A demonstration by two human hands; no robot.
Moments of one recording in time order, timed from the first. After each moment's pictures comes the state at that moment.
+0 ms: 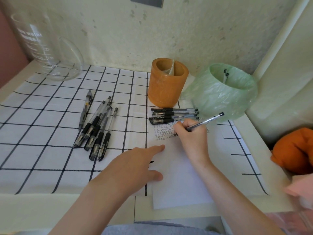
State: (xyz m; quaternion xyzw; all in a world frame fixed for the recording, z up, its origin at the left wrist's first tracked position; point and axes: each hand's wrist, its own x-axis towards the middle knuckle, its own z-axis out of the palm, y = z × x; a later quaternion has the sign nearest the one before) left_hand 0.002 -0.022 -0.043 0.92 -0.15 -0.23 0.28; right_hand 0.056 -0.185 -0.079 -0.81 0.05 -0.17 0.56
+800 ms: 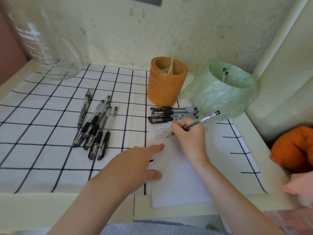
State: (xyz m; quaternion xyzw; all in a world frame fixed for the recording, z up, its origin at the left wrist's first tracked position) left_hand 0.003 -0.022 -0.043 0.92 -0.16 -0.23 0.27; right_hand 0.057 -0.184 -0.081 -0.82 0.03 -0.17 0.54
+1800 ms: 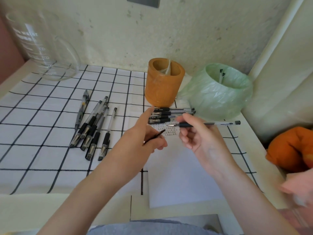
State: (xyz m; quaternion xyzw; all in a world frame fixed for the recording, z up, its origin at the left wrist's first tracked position) left_hand 0.007 -0.032 -0.017 0.81 -0.10 -0.09 0.58; right_hand 0.022 -0.195 -0.020 -0.63 0.08 0.03 0.77
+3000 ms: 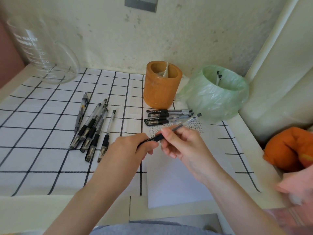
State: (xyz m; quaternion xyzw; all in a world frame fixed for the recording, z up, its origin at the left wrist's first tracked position) left_hand -0.001 -0.021 -0.028 0.90 -0.07 -0.02 0.43; right_hand 0.013 -0.179 -0.033 -0.67 -0.02 0.10 0.73
